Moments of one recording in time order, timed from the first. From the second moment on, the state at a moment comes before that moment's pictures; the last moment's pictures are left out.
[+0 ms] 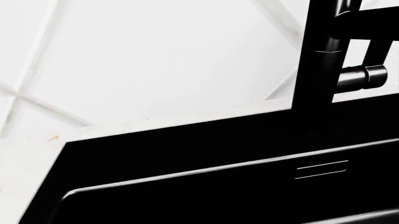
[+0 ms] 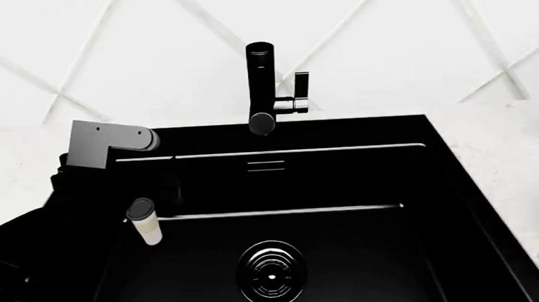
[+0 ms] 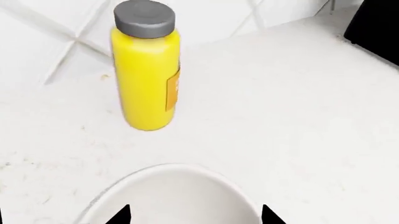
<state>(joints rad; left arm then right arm) -0.68 -0.47 0.11 0.33 -0.67 -1.17 -0.23 1.05 1.25 -0.08 0.19 1.35 1.38 0.71</state>
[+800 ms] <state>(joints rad) -0.64 -0.44 0.09 0.33 -0.67 -1.16 -0.29 1.21 1.01 -0.09 -0.19 1.80 1.38 0.88</state>
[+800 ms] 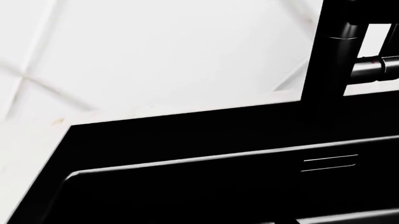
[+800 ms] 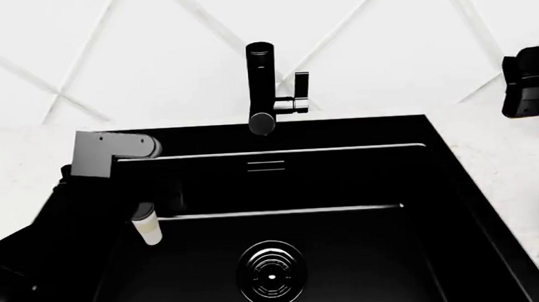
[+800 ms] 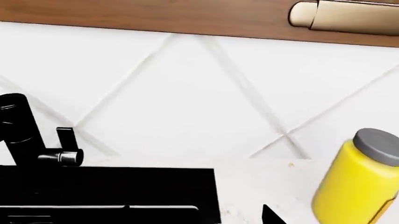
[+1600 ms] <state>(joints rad) -0.56 -0.34 0.16 0.08 -0.49 -0.90 -0.37 1.20 0.82 -0.19 -0.25 1.75 1.31 0.82</state>
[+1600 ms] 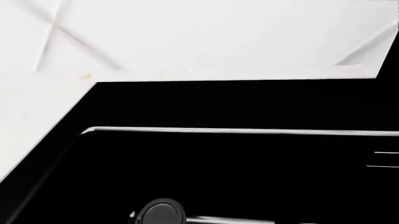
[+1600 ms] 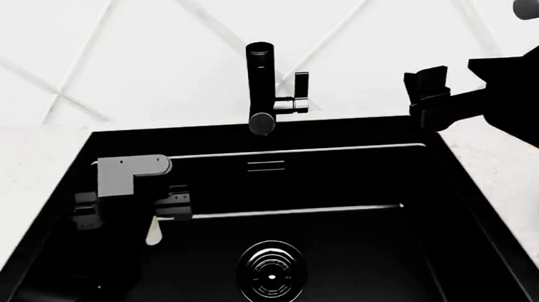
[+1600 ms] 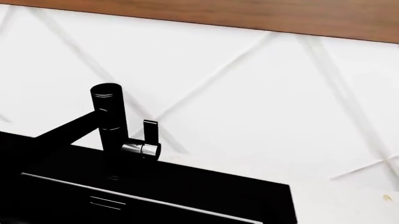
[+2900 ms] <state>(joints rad) -0.88 -0.22 0.18 -1.23 -0.19 0.09 -0.11 1.09 0.80 -0.20 -0.30 1.68 1.21 0.75</state>
